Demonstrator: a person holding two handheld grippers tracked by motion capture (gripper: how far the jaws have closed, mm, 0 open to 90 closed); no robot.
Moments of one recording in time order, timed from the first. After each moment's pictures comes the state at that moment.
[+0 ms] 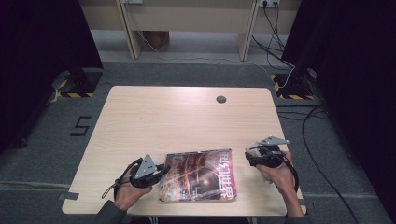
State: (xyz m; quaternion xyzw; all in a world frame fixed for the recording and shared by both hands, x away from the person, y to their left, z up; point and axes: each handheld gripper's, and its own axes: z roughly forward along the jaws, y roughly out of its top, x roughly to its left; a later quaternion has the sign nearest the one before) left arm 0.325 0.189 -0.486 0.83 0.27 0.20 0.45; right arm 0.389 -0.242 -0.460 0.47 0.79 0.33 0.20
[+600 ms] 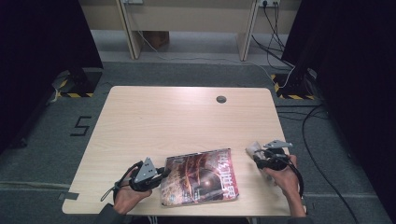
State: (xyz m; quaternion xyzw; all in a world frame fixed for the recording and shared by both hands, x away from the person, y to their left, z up) left arm 0.317 0.188 -0.484 0.83 0.26 0.19 0.45; right arm 0.390 -0.262 -0.480 0.49 0.80 0.29 0.21
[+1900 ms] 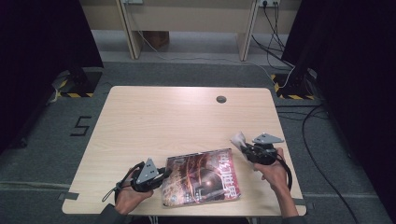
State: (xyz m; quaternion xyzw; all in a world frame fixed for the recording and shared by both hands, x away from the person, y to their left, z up) left arm 0.315 0.183 -0.487 0.83 0.26 0.20 0.44; right arm 0.393 -0.217 -0.452 0.42 0.80 0.38 0.20
